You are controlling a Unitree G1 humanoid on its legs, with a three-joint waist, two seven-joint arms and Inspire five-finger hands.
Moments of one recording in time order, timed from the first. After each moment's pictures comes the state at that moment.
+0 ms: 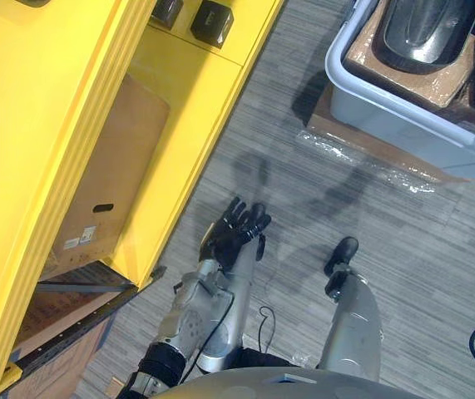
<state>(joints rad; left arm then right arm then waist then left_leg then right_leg) 0.00 0.05 -0.30 0.33 -0.75 -0.11 -0.11 -0.96 -1.05 -0.04 1.02 0.40 0.32 -0.35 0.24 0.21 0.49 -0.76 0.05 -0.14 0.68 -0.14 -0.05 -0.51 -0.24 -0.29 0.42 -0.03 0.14</state>
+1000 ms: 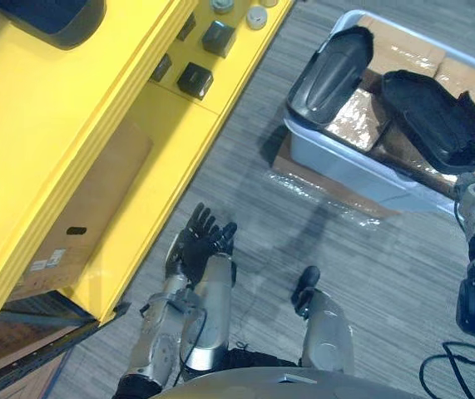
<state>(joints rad) 0.22 0.14 -0.14 0.14 -0.70 -0.15 -0.18 -0.64 -0.72 -0.22 0.77 0.08 0.17 -0.56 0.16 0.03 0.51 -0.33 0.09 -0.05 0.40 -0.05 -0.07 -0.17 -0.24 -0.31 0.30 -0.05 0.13</state>
